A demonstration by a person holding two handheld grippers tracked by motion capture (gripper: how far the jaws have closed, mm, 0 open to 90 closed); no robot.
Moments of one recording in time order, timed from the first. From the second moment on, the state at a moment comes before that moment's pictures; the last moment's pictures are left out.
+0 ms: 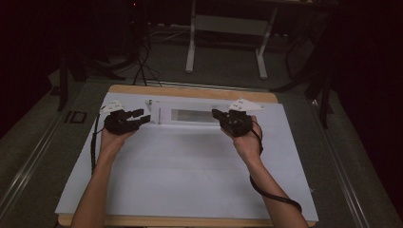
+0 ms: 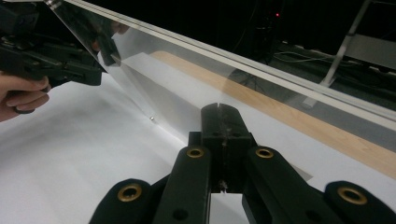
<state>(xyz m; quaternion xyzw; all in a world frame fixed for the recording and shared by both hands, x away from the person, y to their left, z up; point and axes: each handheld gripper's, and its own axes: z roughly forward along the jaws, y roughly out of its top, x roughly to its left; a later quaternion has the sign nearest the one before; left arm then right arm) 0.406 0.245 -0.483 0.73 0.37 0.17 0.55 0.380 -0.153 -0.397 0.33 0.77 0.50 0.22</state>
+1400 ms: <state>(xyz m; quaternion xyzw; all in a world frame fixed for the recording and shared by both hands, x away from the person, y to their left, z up) 0.423 0.205 -0.474 0.73 0.36 0.19 0.55 0.399 -0.179 -0.412 0.37 0.76 0.49 0.21</state>
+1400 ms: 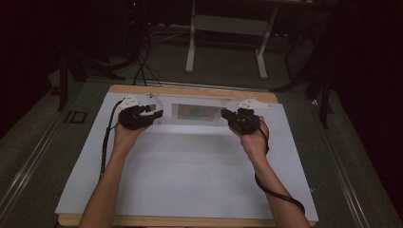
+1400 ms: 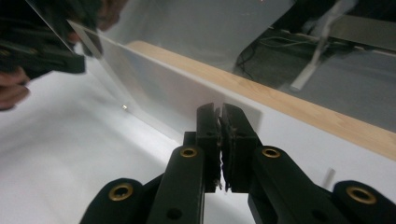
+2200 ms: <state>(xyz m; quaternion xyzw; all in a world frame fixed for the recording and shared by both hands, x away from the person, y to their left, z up) 0.425 0.203 -0.474 0.72 0.37 0.21 0.55 0.408 -0.216 -0.430 0.40 0.76 0.45 0.24</state>
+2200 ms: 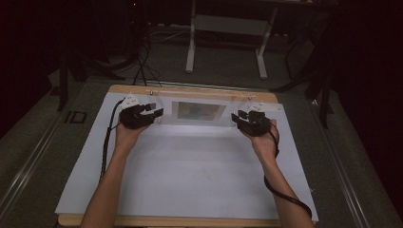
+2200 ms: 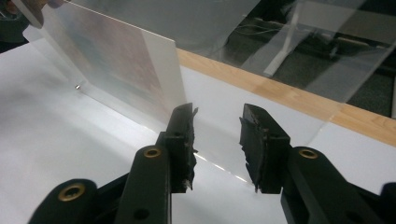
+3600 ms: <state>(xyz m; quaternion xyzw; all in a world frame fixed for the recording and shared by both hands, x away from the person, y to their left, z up) 0.429 0.197 -0.474 0.72 0.38 0.22 0.54 0.443 -0.230 -0.454 0.39 0.75 0.45 0.27</state>
